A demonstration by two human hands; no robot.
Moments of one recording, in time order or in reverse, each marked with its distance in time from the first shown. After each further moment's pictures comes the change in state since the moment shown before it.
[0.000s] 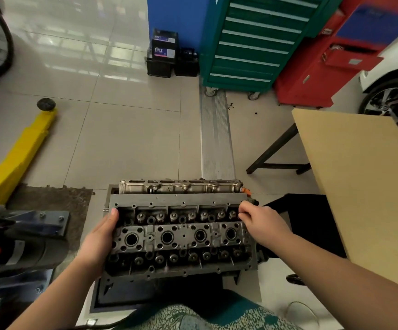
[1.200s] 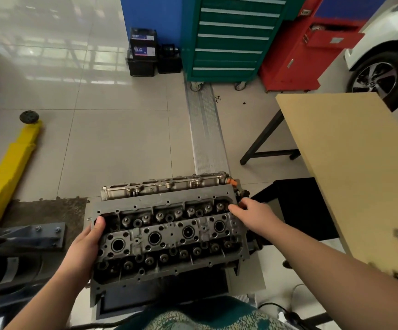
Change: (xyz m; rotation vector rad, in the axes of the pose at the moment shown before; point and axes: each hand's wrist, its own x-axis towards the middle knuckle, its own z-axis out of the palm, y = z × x) left_hand -0.001 0.001 0.000 -0.004 -0.017 0.028; right_hand 0.007 0.028 0.020 0.406 -0.091 0.317
